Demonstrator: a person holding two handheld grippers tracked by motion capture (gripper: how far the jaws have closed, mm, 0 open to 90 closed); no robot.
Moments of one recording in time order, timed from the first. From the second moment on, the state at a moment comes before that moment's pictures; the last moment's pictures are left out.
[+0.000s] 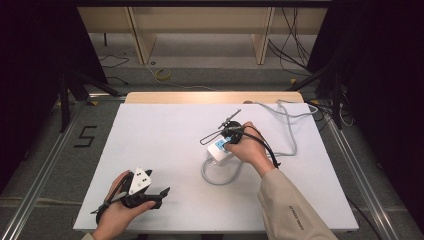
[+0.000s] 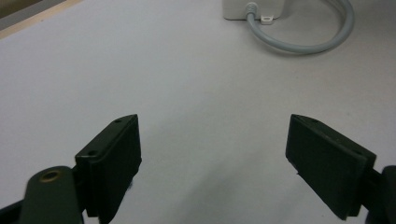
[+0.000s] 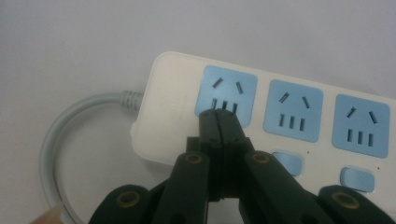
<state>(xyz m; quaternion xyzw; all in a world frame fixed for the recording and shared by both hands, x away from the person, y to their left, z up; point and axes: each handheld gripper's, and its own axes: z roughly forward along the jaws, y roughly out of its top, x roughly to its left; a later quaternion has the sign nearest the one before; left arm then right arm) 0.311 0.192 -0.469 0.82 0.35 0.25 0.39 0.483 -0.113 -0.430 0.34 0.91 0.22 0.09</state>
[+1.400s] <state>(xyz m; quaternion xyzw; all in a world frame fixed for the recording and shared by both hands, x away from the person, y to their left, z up) 0.310 0.192 -0.469 0.82 0.35 0.25 0.39 0.486 -0.109 -0.436 0.34 0.92 0.19 0.09</state>
